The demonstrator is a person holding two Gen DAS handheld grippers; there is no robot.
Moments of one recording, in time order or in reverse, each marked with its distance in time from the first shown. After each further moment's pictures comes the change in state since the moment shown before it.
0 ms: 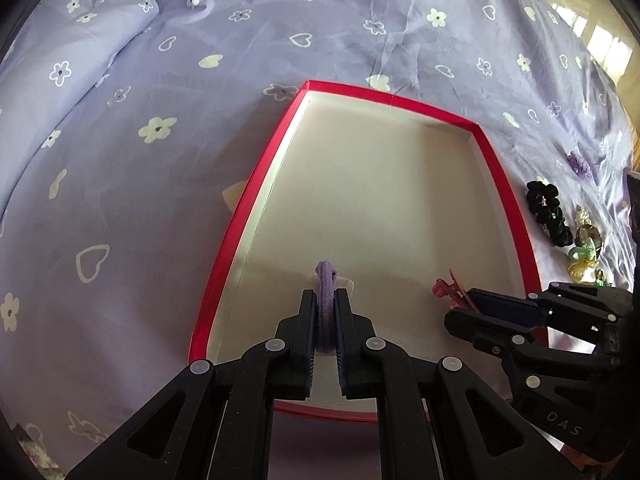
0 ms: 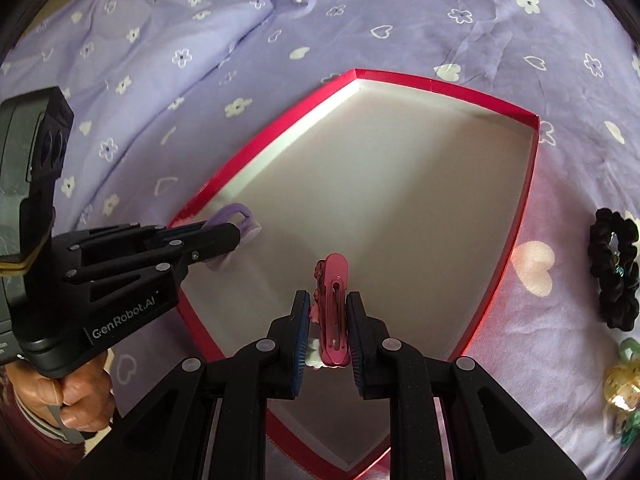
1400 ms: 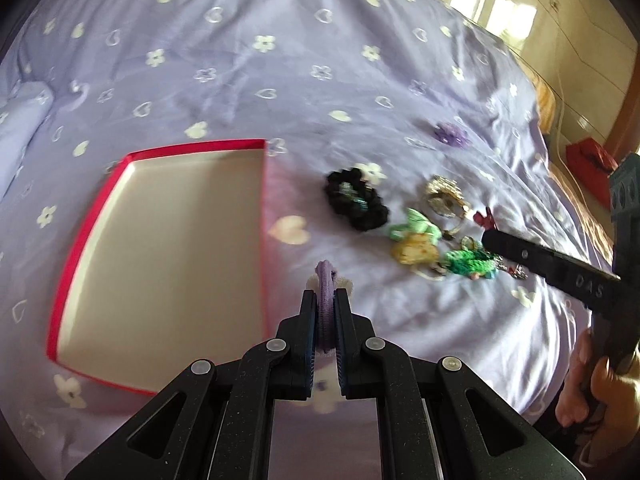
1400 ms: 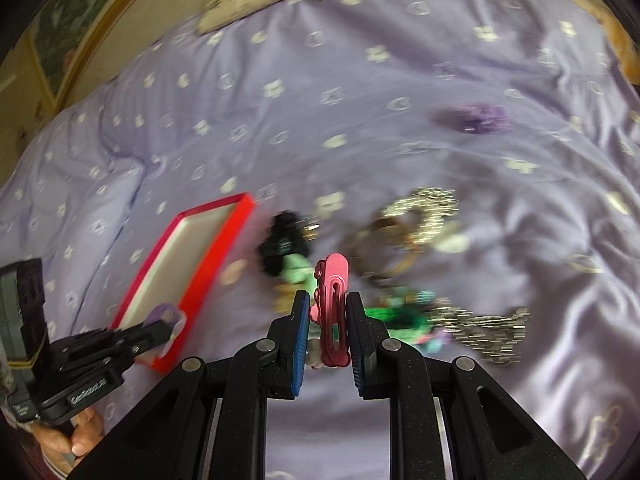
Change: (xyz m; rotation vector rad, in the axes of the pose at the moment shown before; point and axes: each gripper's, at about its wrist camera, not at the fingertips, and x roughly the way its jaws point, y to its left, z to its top) left arm -0.061 -0.131 -0.043 0.231 -0.110 -0.202; right arm -0.171 -0.155 -0.114 0.426 -0.380 -0.169
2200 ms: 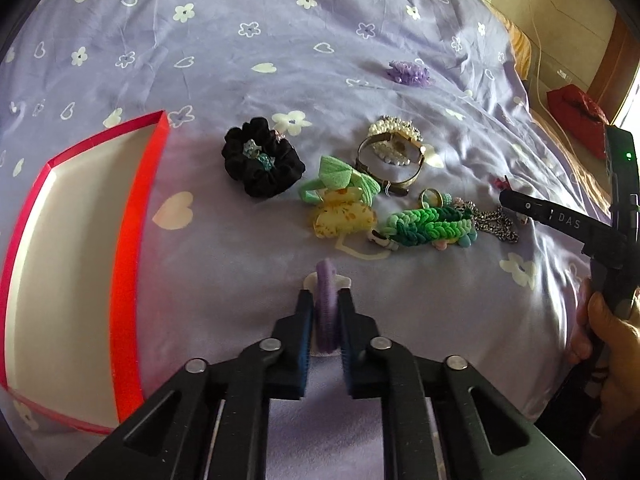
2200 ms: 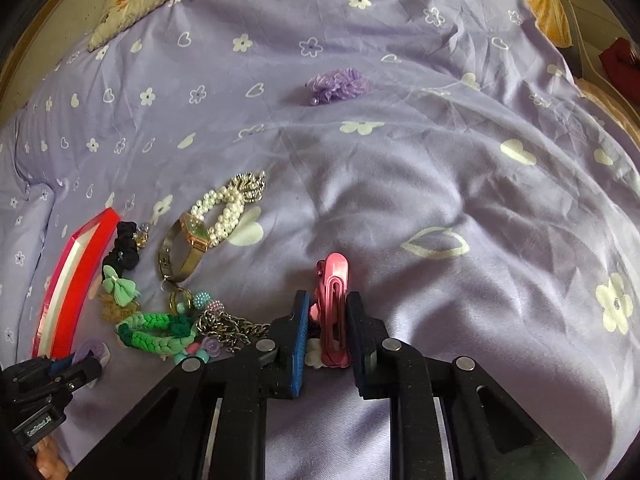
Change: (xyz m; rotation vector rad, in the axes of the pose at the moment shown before) left arm 0.086 -0.067 0.010 0.135 0.127 -0.054; right arm -0.007 -0.131 -0.012 0.150 -0.001 -0.302
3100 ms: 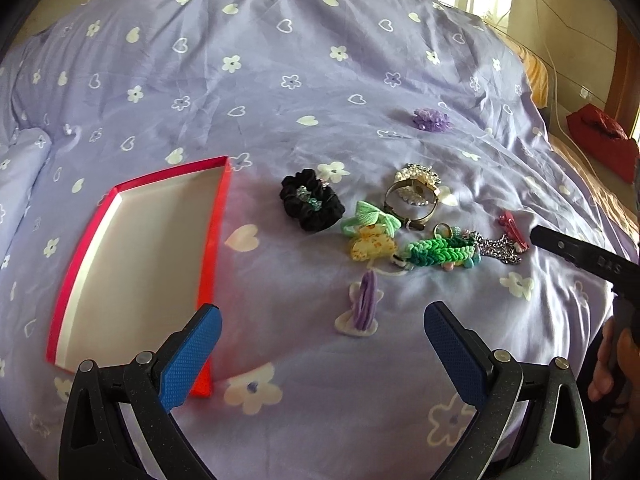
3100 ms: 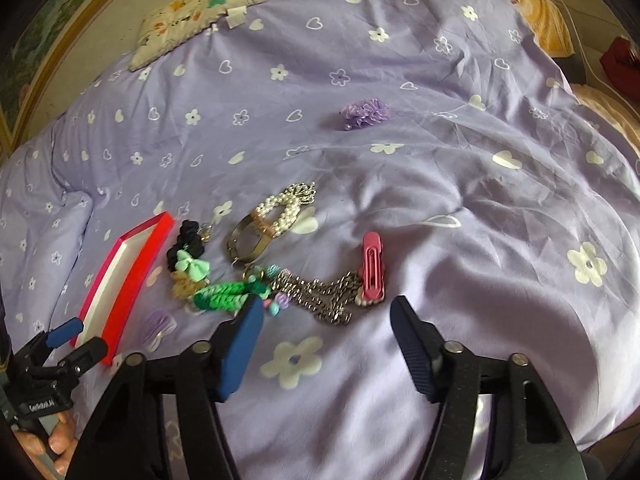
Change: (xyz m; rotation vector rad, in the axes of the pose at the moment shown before) left arm -0.067 -0.014 -0.026 0.001 -0.149 0.140; right arm -0.053 0.014 -0.023 0.000 -0.056 0.083
